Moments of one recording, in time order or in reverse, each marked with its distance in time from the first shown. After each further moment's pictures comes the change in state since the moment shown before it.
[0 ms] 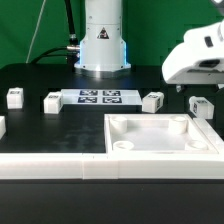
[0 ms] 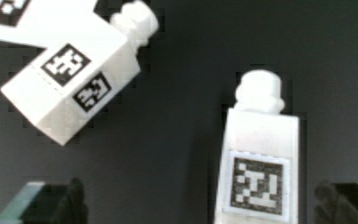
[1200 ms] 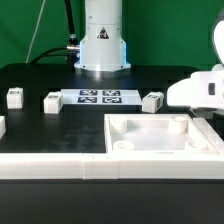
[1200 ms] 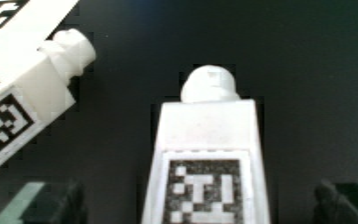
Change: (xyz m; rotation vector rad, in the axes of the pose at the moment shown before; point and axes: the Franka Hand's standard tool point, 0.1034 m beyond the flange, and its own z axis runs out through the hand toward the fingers) arm 0.022 -0.024 0.036 0.048 -0.235 0.112
